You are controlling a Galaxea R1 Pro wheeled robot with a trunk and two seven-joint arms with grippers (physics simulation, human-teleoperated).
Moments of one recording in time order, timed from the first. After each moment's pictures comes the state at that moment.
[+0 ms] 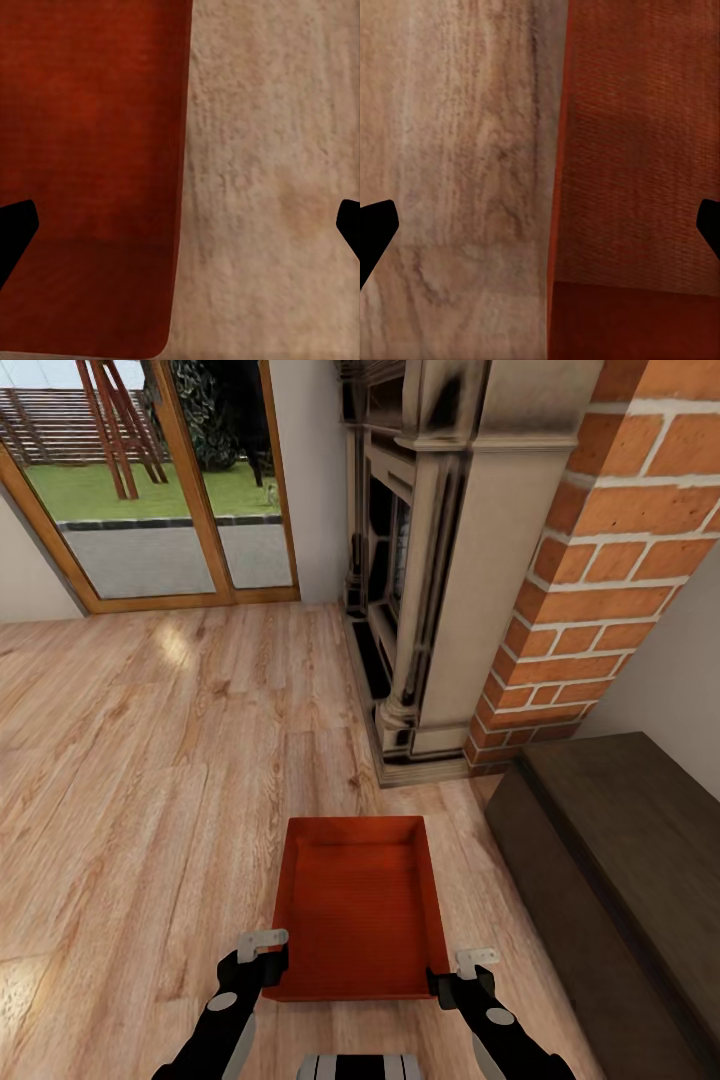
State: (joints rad) left arm -0.31 -0.13 0.02 -0.85 -0.02 0.15 0.16; right arm -0.45 0.04 0.16 -0.43 -0.06 -0.06 -0.05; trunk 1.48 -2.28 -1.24
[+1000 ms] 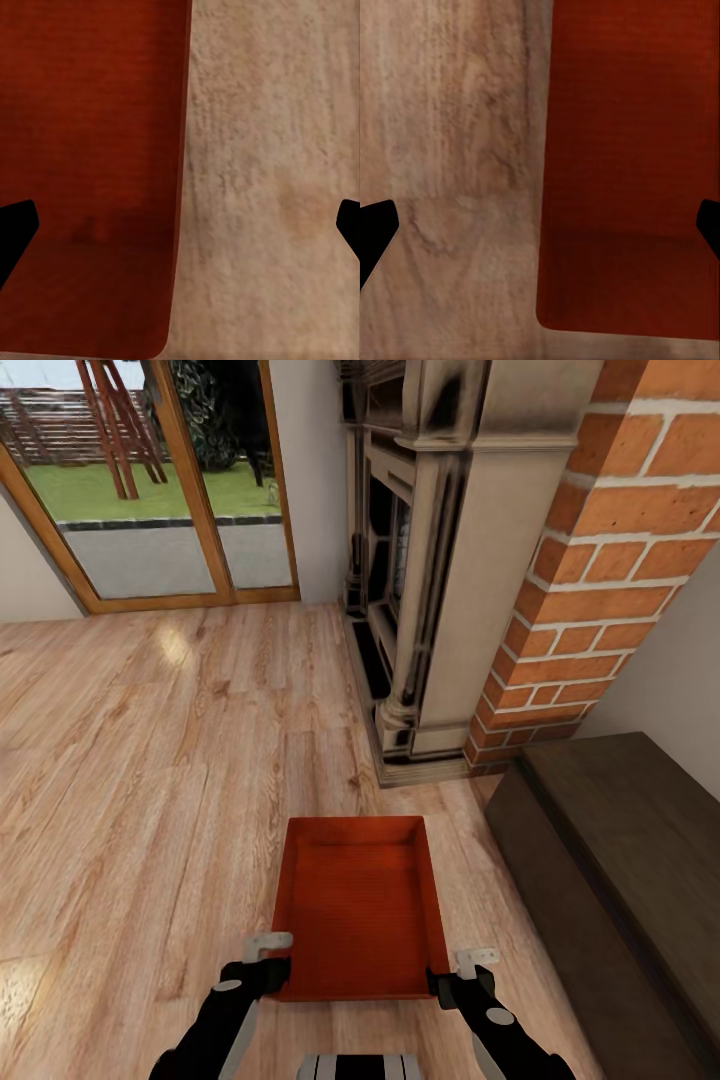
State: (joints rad) left arm -0.34 -0.13 0.01 -0.86 -0.02 0.35 0.15; right arm -0.45 0.04 0.16 -0.43 -0.06 -0.06 -0.05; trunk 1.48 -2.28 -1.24
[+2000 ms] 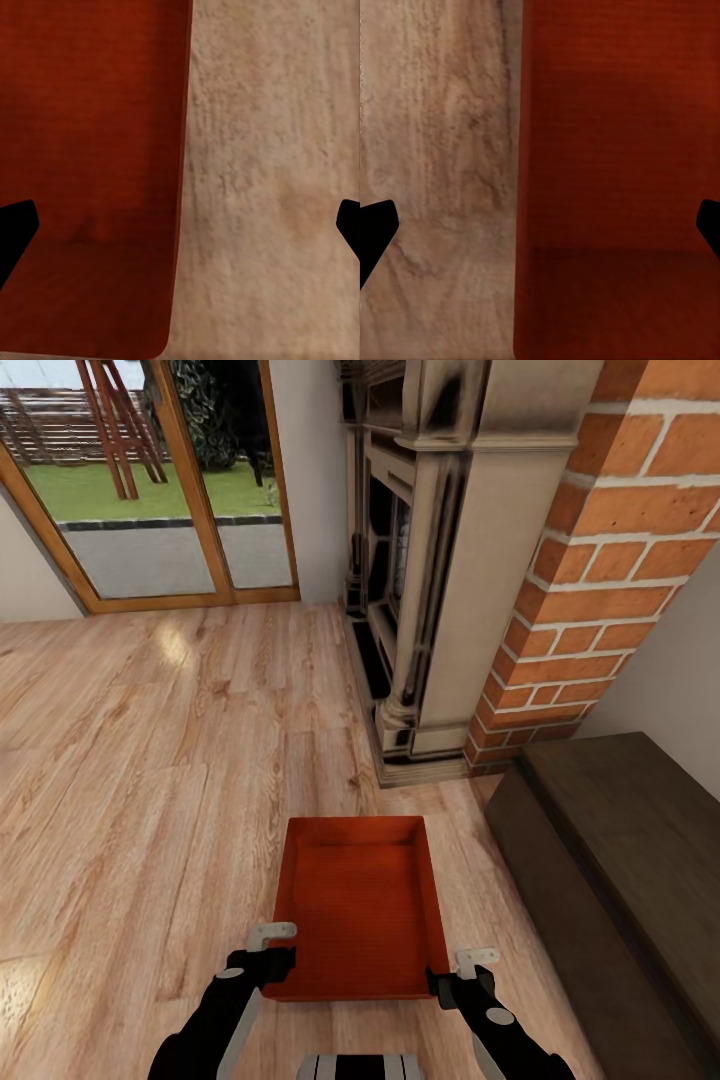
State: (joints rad) left arm -0.37 -0.13 0.01 -0.84 -0.02 0.36 0.11; right arm -0.45 0.04 0.16 -0.43 -0.06 -0.06 -0.05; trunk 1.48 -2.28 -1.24
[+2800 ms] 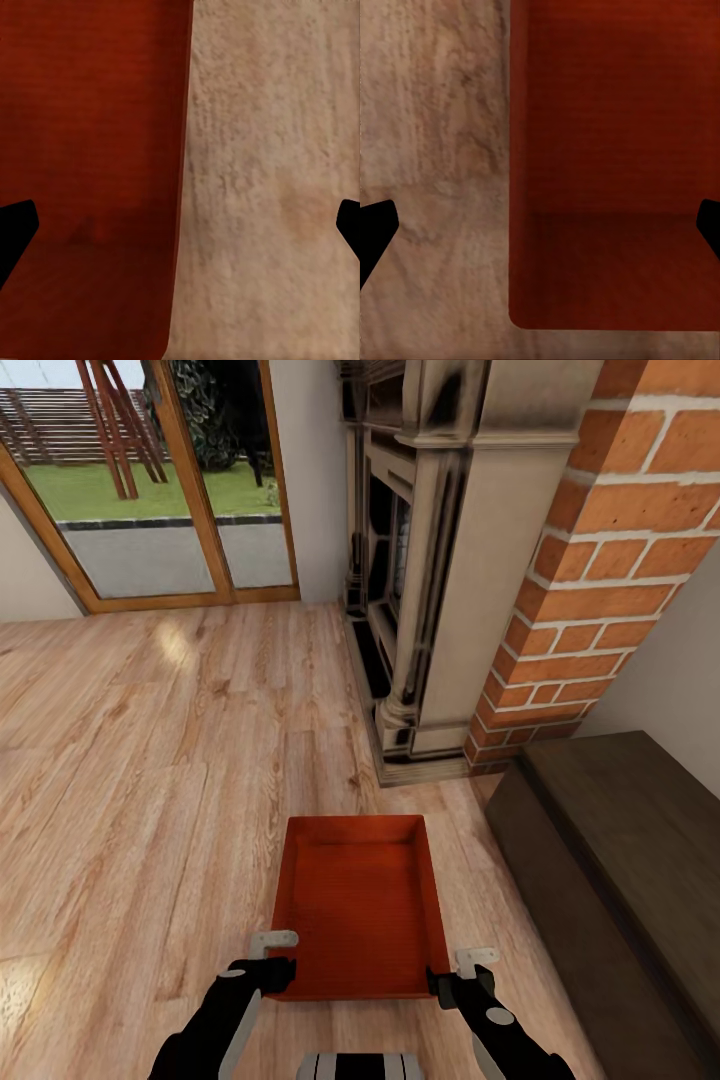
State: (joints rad) left arm -0.38 -0.12 0.01 -0.80 -0.02 0.42 0.11; right arm -0.45 0.04 0.16 -0.43 -0.06 -0.07 -0.05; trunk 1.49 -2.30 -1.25
